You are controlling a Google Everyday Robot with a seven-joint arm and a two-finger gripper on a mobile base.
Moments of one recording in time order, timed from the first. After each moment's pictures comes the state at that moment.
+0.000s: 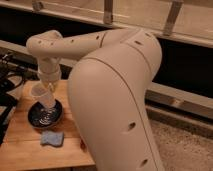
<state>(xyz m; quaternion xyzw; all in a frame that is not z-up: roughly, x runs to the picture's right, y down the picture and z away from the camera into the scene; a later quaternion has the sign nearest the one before) -0.268 0.006 0.707 -0.33 0.13 0.63 0.69</state>
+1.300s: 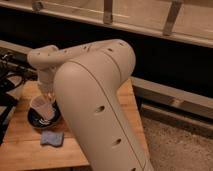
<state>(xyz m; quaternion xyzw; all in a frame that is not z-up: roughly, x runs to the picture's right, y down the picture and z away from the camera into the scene) -0.295 0.062 0.756 -0.38 0.18 0.58 0.70</state>
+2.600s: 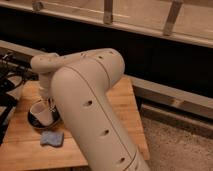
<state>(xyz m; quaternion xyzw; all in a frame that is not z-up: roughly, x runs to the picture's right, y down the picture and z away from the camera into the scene) -0.304 0.097 0.785 -0.43 0.21 0.54 0.69</state>
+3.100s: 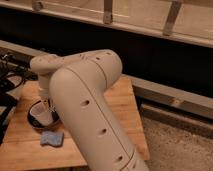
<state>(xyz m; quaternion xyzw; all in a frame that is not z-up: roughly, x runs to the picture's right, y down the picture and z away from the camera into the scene) -0.308 0.102 0.787 -0.43 0.21 0.54 0.69</state>
